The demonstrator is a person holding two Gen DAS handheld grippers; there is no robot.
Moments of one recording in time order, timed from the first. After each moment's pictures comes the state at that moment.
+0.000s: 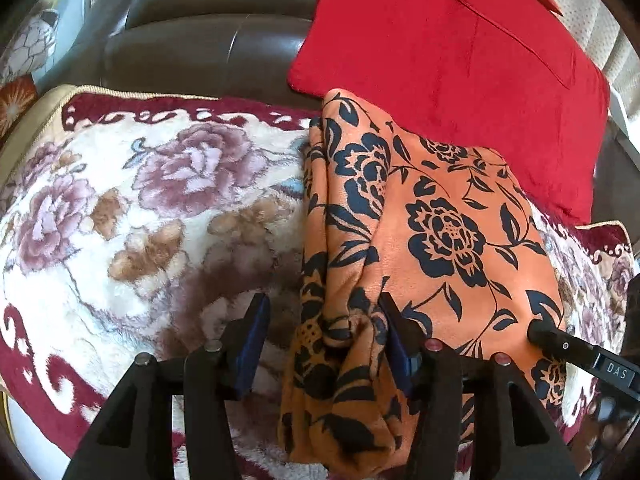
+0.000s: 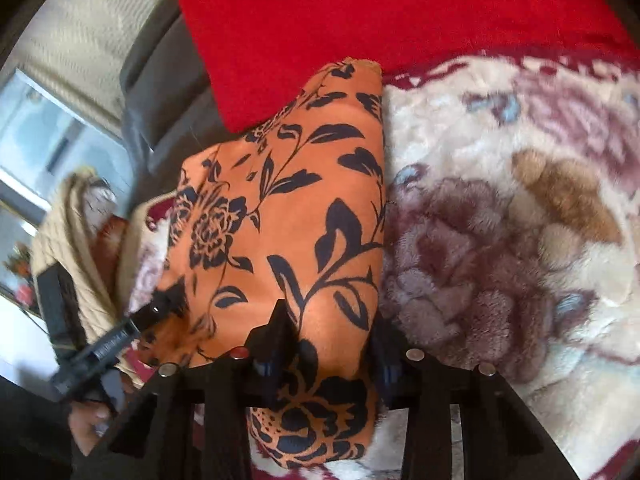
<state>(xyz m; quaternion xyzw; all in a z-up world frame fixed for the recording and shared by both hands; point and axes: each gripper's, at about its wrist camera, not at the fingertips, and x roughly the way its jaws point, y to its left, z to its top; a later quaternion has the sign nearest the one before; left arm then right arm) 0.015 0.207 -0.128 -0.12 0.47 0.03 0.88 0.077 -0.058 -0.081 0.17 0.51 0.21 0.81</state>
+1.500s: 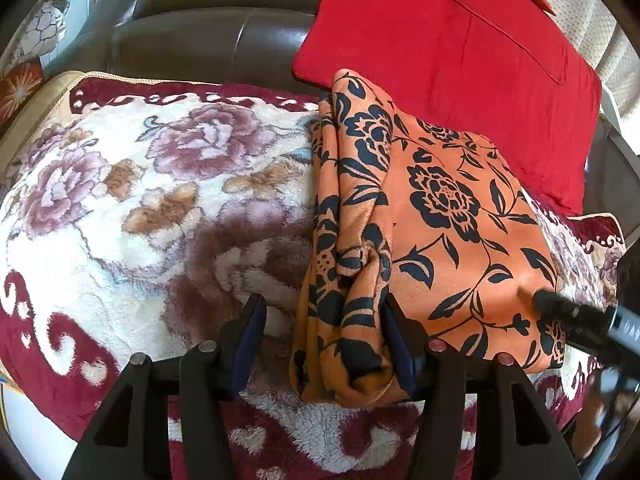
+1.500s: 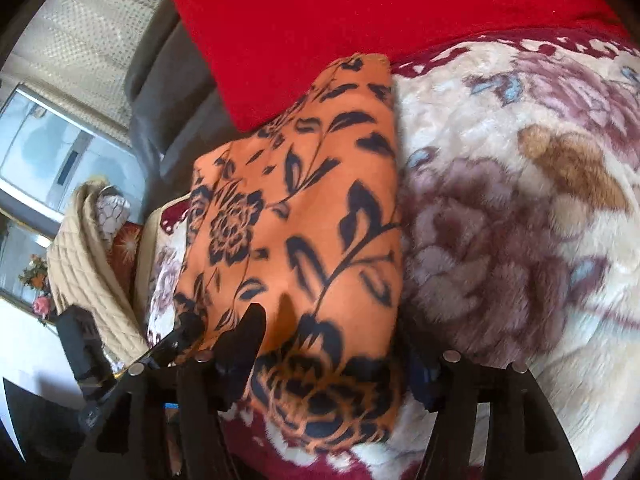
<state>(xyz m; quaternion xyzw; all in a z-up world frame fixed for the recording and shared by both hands) -0.018 0.216 -0.136 -0.13 0.47 0.01 0.87 0.062 -0.058 -0.088 0.20 0.52 0.23 0.79</state>
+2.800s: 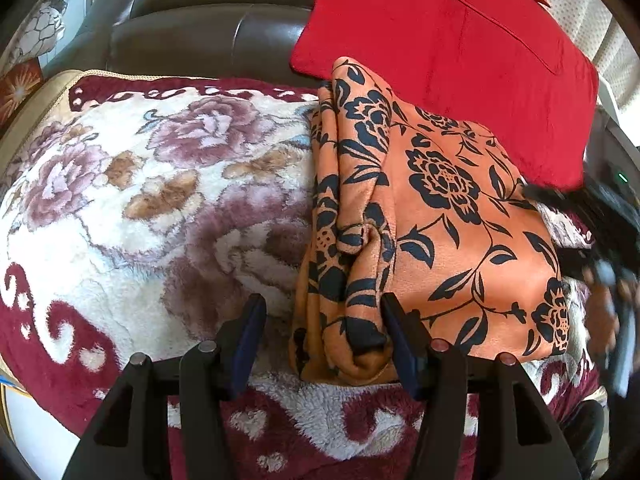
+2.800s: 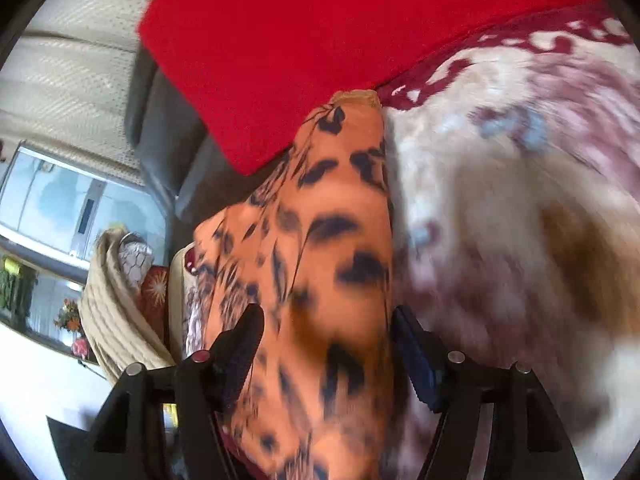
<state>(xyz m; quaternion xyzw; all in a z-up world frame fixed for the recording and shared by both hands) -0.028 0.212 -0.141 -0.12 0.48 0.00 0.87 0.153 -0.097 -0.100 0.32 0.52 0.24 0.75</state>
